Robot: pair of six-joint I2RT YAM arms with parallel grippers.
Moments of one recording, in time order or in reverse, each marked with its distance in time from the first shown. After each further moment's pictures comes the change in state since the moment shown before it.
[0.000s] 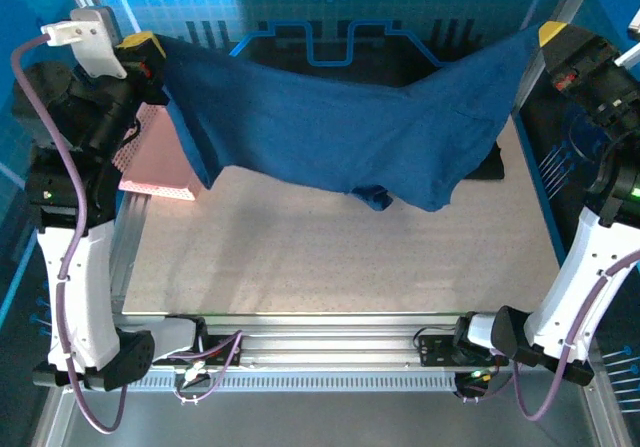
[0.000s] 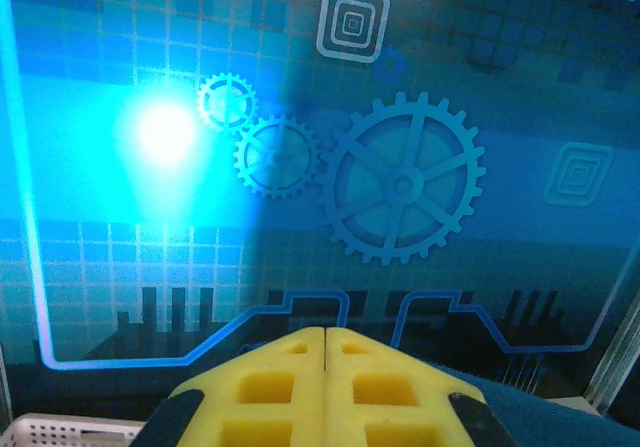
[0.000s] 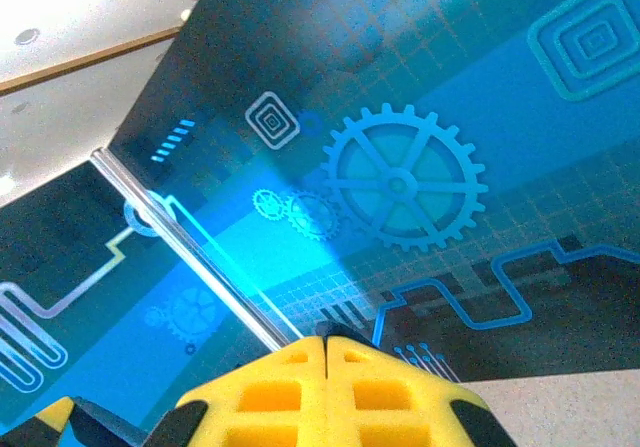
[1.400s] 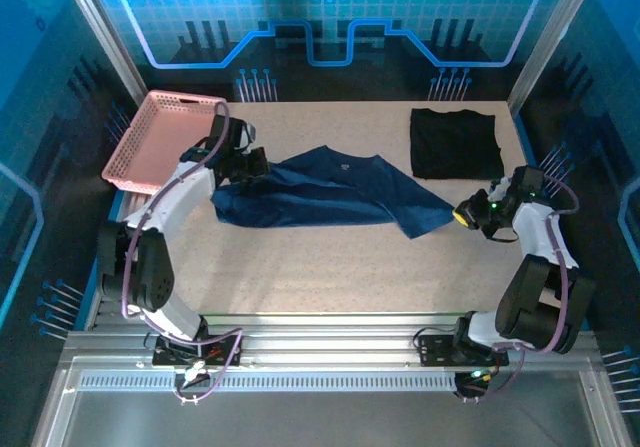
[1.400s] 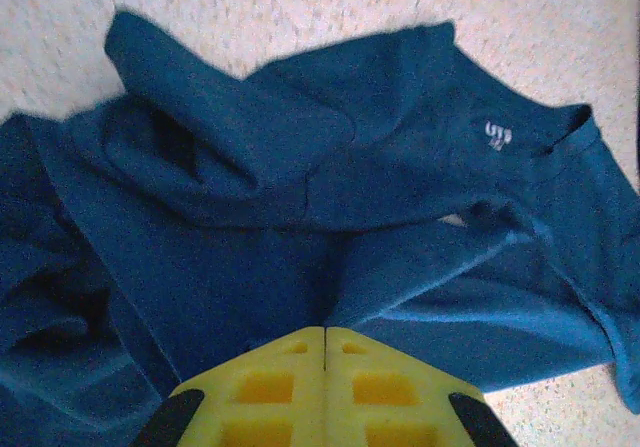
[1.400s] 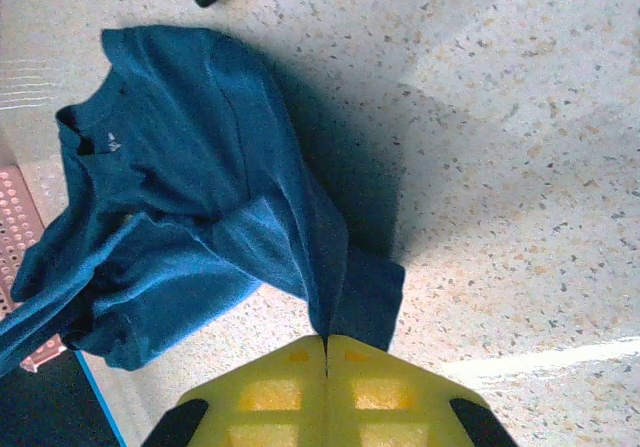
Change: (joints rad) left arm -0.153 0.371 -0.697 0.064 0.085 -0.278; right arm 0.027 0.059 -1.286 -0.067 0.219 -0.351
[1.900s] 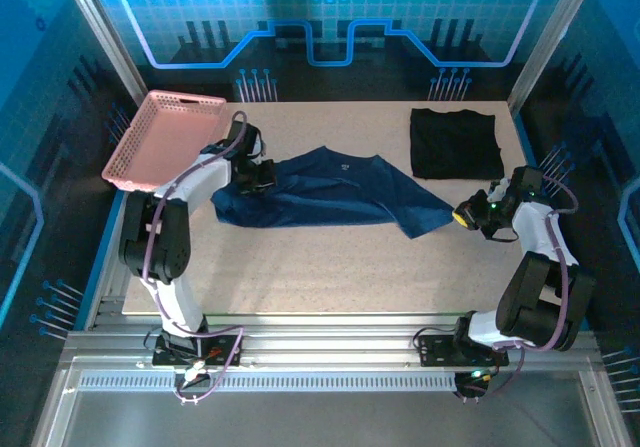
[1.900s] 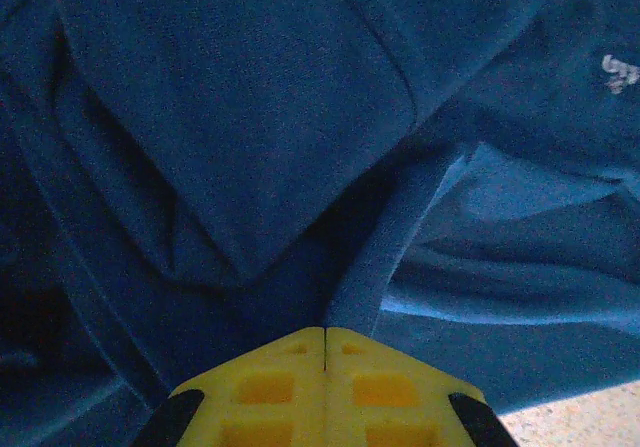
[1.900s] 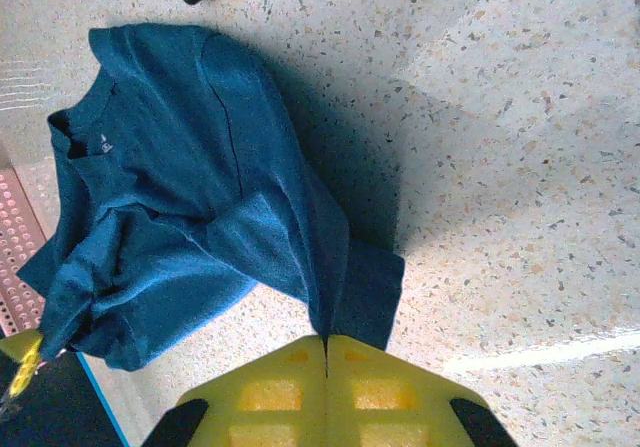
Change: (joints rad) left arm -0.011 0.183 0.045 -0.048 0.036 -0.020; right arm 0.000 0.025 -0.004 0.001 0.003 0.004
